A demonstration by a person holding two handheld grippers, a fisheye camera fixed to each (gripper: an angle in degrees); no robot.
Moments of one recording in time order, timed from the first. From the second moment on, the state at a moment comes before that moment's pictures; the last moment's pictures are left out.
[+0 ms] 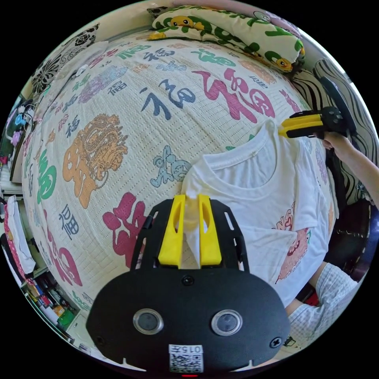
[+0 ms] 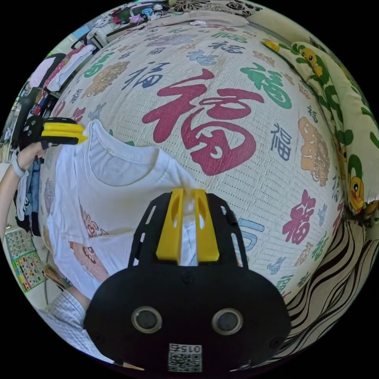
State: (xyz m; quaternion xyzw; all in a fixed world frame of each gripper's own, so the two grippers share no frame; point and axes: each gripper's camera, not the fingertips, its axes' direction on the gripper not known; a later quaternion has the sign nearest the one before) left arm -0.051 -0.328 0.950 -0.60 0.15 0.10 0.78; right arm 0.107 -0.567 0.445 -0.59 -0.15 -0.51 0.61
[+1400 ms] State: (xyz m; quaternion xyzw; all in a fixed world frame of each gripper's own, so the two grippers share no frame) left arm 0.066 -0.191 0.427 -0.58 0.22 0.18 0.77; right arm 0.454 -0.492 0.105 -0.64 -0.26 -0.55 0.47
